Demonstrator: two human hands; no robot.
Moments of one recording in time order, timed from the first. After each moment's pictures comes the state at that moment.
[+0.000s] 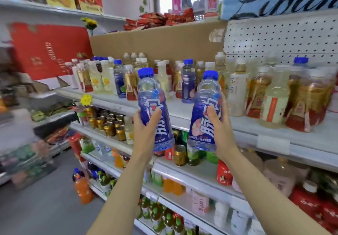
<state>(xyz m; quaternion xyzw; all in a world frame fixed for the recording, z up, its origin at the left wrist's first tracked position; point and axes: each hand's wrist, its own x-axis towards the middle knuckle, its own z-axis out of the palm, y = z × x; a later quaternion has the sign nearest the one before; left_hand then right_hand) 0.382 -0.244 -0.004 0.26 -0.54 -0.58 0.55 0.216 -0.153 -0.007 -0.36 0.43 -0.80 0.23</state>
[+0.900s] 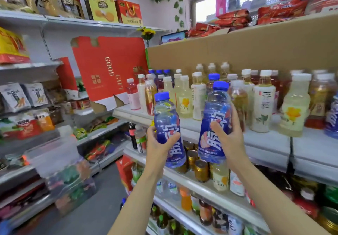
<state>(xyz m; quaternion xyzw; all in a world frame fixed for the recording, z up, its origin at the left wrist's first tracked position) 0.601 -0.664 -0.014 0.28 -0.58 -0.56 0.52 0.424 -0.576 -0.002 -0.38 0.43 -0.79 0.21</state>
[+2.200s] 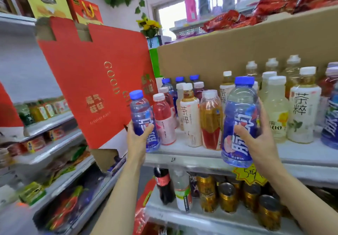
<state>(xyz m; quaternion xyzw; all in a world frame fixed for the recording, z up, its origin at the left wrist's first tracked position) 0.682 -1.208 0.003 0.21 -0.63 -0.55 0.51 0.527 -0.929 0.001 -0.34 0.52 -0.78 -0.02</state>
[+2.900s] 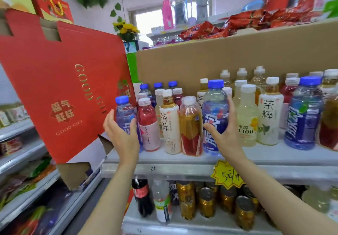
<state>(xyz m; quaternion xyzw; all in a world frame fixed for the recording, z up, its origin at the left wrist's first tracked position) 0.642 -1.192 0.023 0.24 -0.67 -0.28 0.65 0.500 -0.960 0.008 -0.37 0.60 -0.69 -0.17</state>
